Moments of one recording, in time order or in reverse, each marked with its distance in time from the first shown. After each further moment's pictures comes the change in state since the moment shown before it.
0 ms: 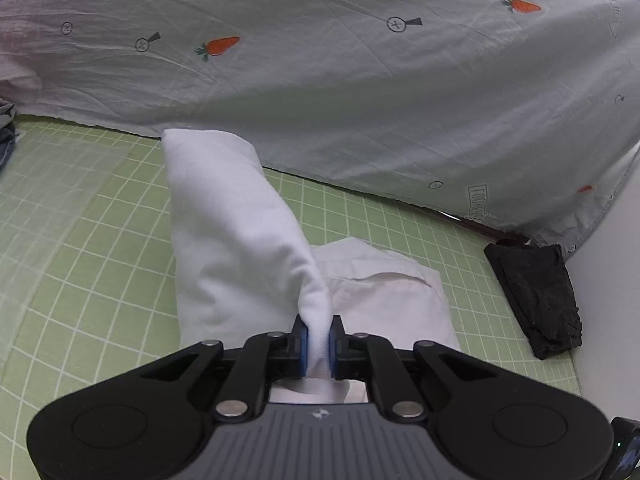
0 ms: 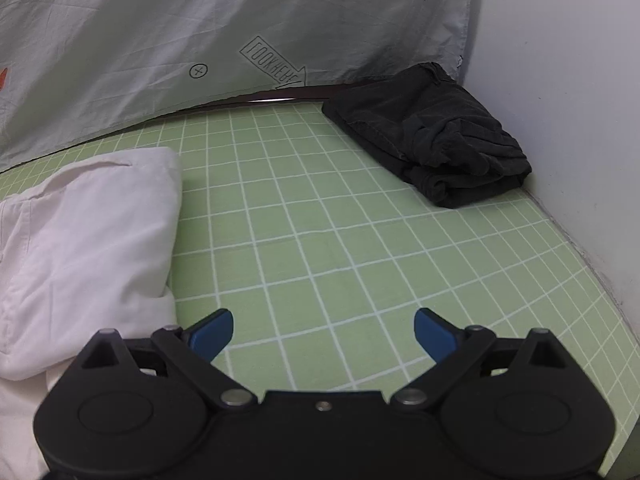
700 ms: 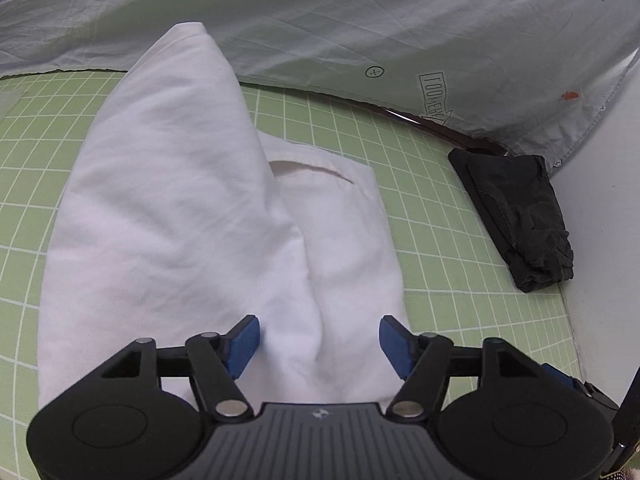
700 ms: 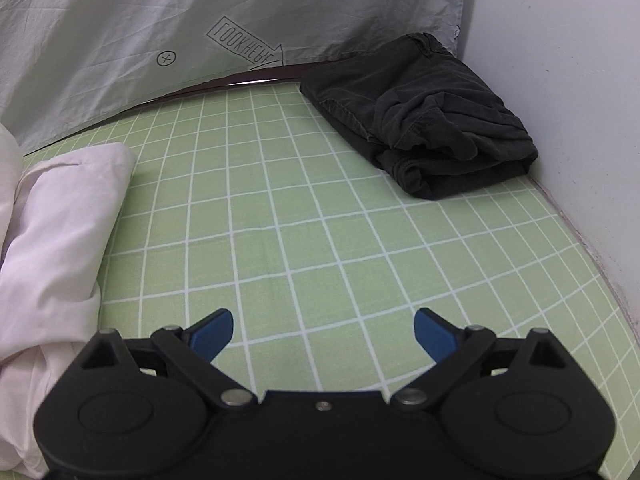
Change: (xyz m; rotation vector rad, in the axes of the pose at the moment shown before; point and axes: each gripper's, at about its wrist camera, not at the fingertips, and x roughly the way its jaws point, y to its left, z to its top) left arm 0.072 -0.072 -0.034 0.071 0.192 -0.074; right arm 0.032 -0.048 0.018 -0.031 0.055 0.107
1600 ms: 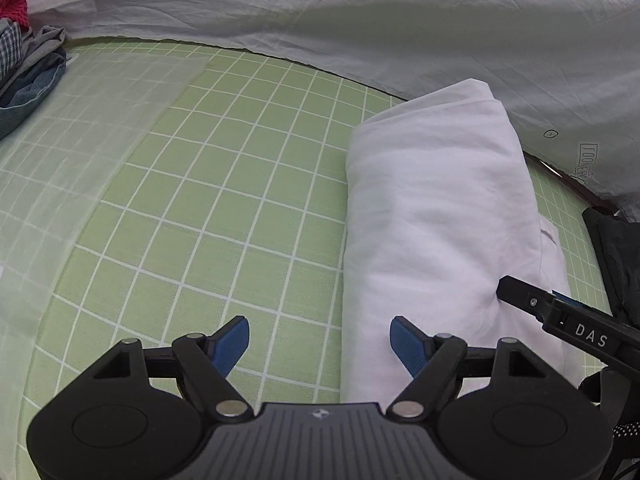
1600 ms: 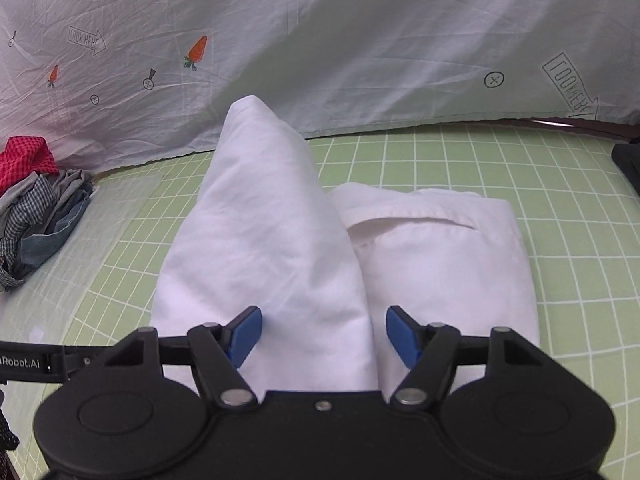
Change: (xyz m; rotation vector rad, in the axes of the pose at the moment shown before) left arm -0.036 0.175 0.007 -0.217 0.022 0.259; right arm 0.002 0.222 0.061 -0.158 0.042 0.521
